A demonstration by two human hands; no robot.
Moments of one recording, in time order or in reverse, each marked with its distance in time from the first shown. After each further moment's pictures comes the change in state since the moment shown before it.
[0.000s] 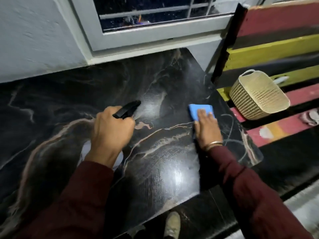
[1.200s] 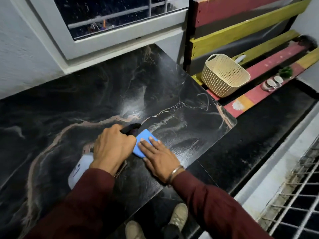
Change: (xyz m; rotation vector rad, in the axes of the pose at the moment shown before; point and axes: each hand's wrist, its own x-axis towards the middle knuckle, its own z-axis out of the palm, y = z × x) left_hand -0.048 -0.029 -0.002 0.283 -0.272 0.106; right_hand -0.157 -0.130 0.013 0.125 -0.171 -0.421
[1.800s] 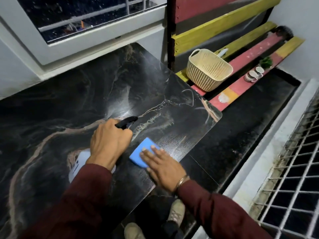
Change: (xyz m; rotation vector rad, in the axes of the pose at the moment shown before) left_hand 0.009 0.032 0.009 -0.046 -0.021 0.108; right_hand -0.052 0.018 0.005 -0.071 0.037 0.075
